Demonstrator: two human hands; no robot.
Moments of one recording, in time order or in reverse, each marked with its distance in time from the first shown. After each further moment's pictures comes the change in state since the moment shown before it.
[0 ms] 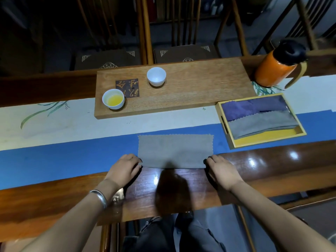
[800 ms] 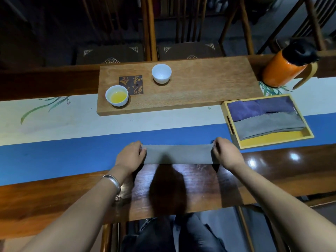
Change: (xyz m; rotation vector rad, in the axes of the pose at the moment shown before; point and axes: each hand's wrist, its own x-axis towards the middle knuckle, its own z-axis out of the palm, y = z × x) left_hand 0.039 0.015 -0.012 -0.078 0.088 -0.294; right_hand 0.049 0.006 -0.029 0.365 0.162 0.264
